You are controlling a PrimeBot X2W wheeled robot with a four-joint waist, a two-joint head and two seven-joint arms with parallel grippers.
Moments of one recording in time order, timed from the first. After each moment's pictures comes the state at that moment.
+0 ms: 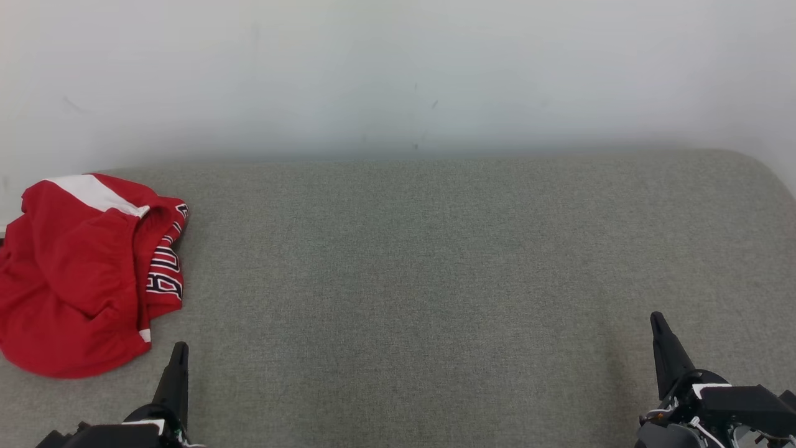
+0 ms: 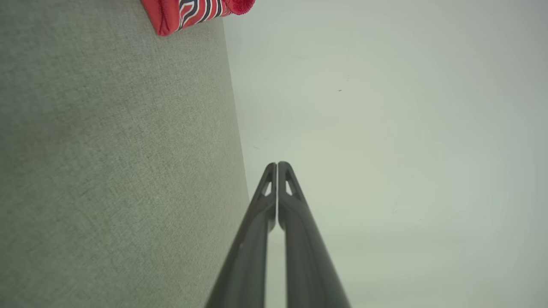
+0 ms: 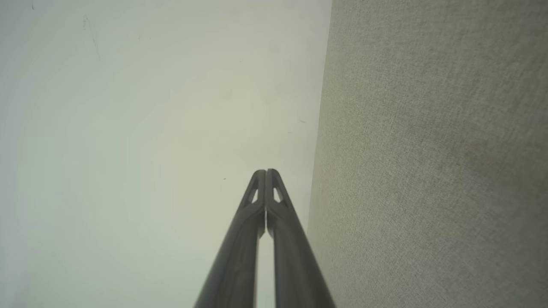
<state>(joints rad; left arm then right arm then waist) -0.10 0.07 0.09 0.24 -1.64 -0.13 0.09 -0.11 -0.05 -0.11 0.25 1.62 0.13 0.11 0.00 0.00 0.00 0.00</state>
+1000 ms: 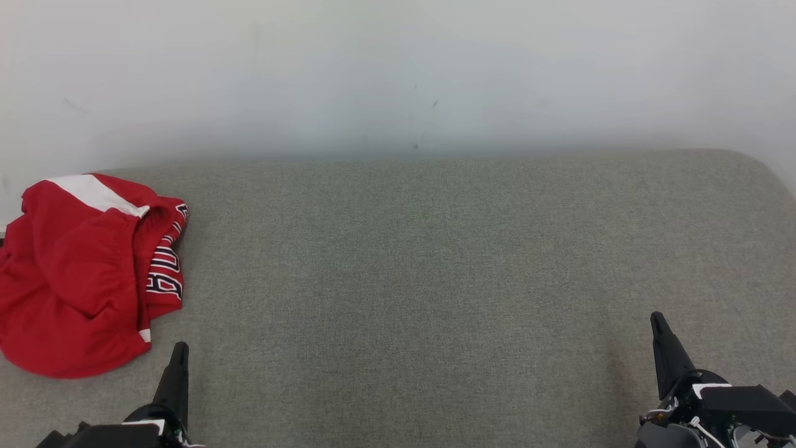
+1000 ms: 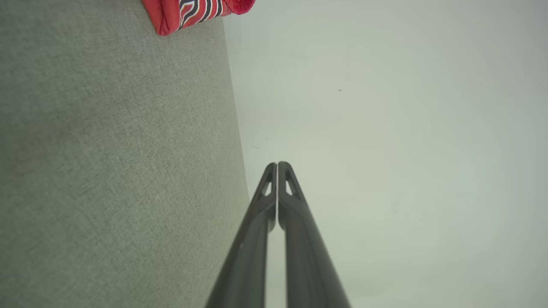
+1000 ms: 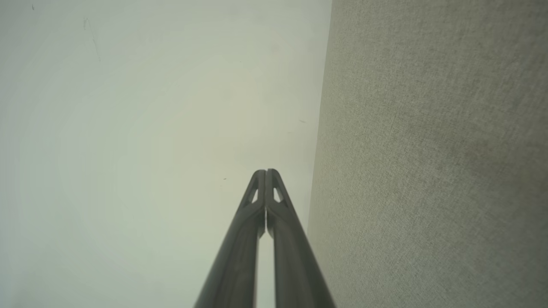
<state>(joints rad) -0.10 0.06 0.10 0.24 -1.63 -0.13 0.10 -0.11 -0.05 -0.11 0.24 1.62 0.13 0.11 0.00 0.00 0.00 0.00</state>
